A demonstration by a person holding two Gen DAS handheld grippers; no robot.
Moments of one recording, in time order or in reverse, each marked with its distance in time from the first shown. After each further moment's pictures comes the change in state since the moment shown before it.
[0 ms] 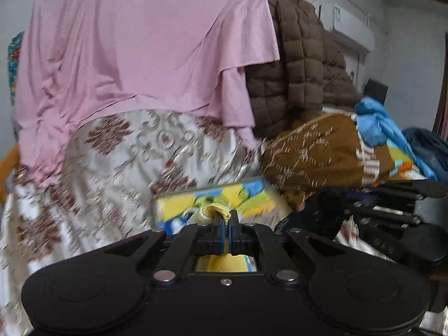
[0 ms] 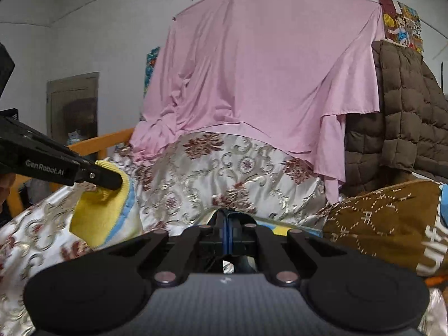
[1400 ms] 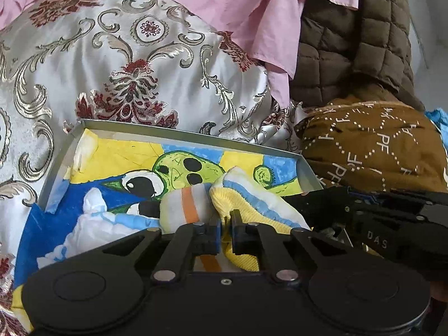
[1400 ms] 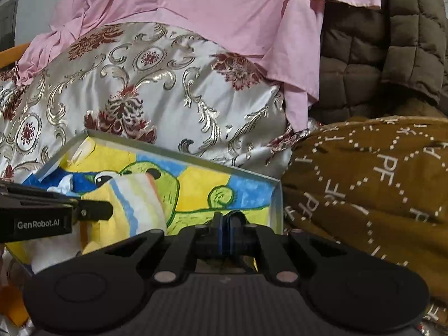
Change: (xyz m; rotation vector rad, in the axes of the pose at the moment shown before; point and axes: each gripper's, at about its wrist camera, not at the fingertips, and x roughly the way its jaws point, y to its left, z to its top) left arm 0.345 0.046 -0.074 -0.313 0.133 -0.087; right arm 0.290 -0.120 -0.082 0.001 0.359 -0.238
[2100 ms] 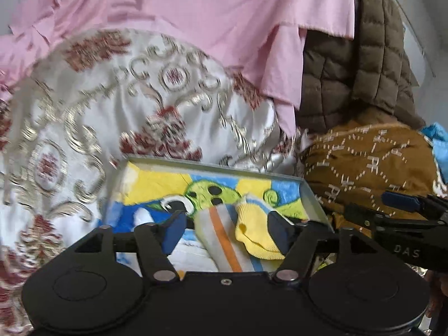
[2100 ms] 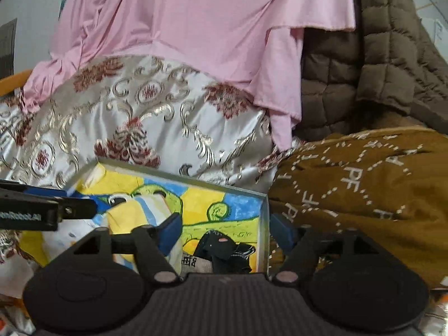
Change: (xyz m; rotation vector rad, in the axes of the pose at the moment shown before) left arm -0.093 -0.007 0.009 0.015 -0.112 0.093; right arm -0.069 -0.006 0.002 0.057 -0.106 -0.024
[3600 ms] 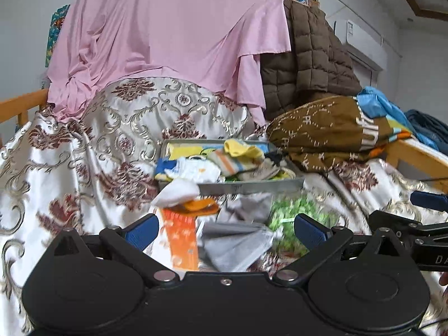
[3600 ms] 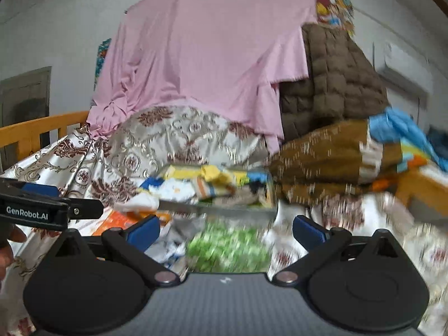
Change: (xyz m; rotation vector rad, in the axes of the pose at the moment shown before) left arm -0.285 -0.015 -0.211 0.194 -0.147 0.041; right arm -0.312 0.079 -0.192 0.114 -0.212 0.012
